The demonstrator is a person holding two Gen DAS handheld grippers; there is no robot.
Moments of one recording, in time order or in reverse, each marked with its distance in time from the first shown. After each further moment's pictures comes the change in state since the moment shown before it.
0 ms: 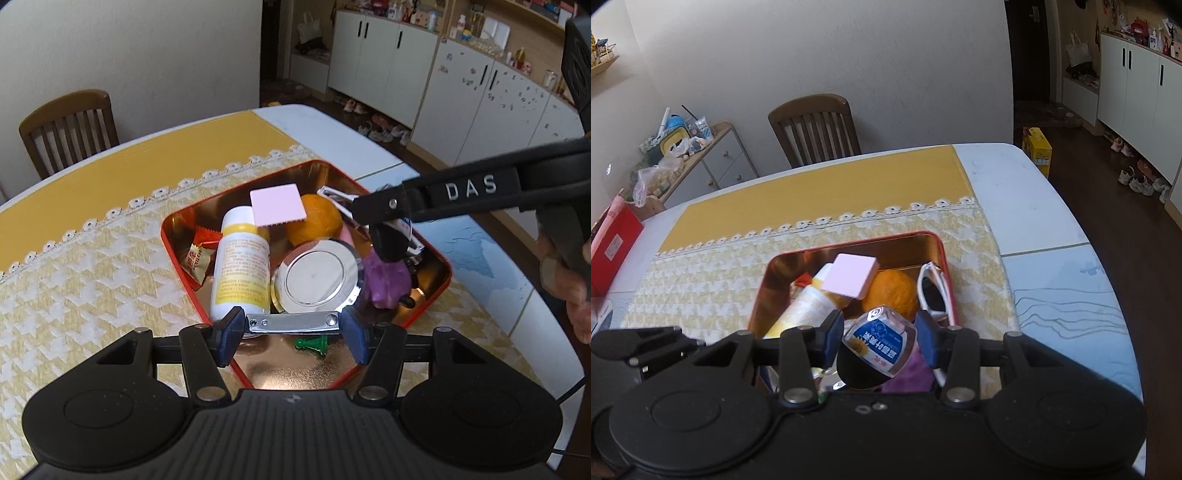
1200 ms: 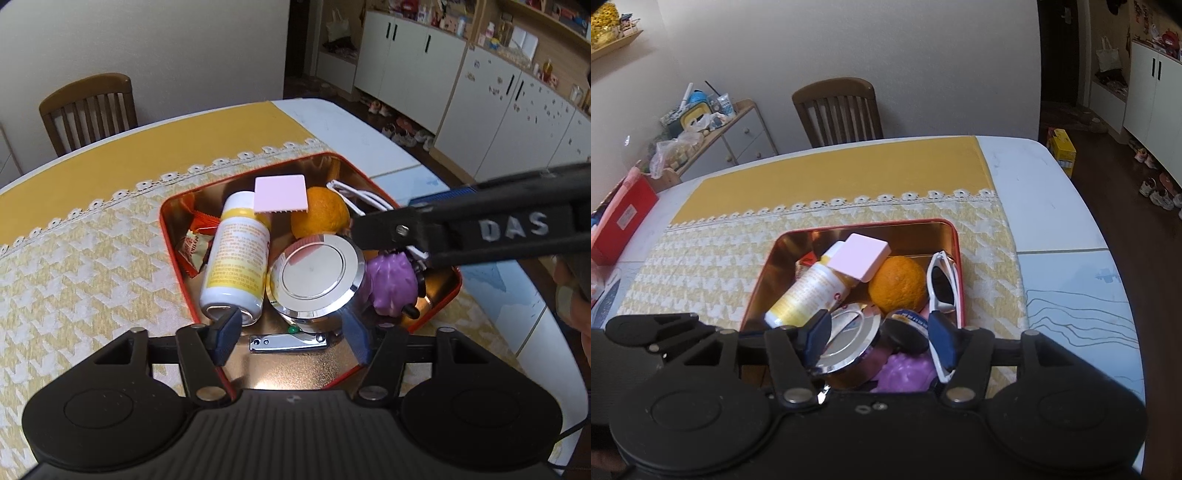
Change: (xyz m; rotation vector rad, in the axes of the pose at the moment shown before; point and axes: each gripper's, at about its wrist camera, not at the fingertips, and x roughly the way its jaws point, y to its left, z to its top) left arm 0.002 -0.012 -0.003 -0.085 -0.004 0.050; right arm -0.004 -0.003 -0.006 -0.082 0.029 0.081
